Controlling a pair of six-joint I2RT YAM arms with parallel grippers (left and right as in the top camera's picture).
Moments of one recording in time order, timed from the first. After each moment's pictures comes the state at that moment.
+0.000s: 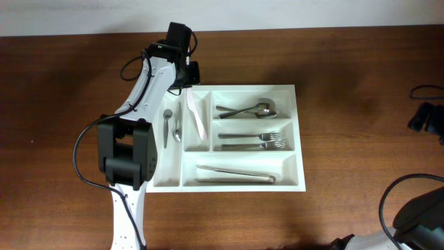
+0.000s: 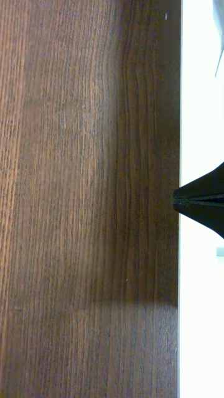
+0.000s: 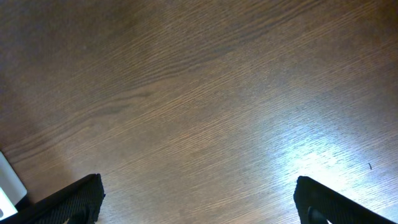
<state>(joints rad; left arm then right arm) -0.25 2.34 2.06 -0.93 0.02 -0.31 -0.74 1.75 1.67 -1.24 -0.13 -0.23</state>
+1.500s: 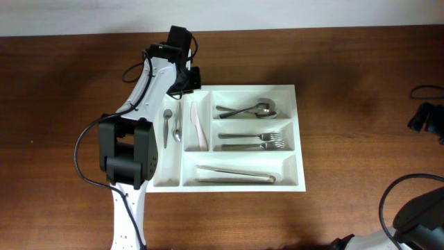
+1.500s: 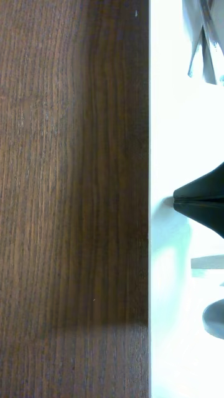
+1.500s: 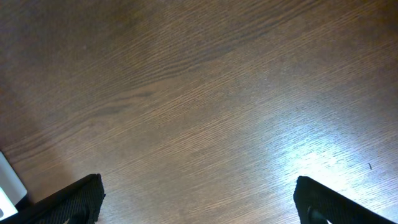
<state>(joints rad) -0.25 2.36 2.06 -1.00 0.08 -0.31 -0.74 1.75 1.67 -1.24 -0.13 -0.23</state>
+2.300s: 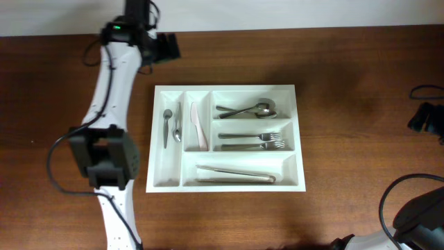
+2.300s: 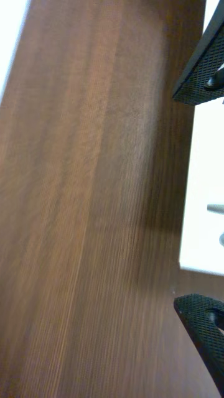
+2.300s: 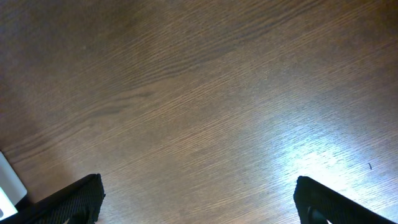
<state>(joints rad) -0.09 2.30 2.30 -1.07 0.08 -0.31 -0.74 1.75 1.67 -1.24 -0.13 -0.23</state>
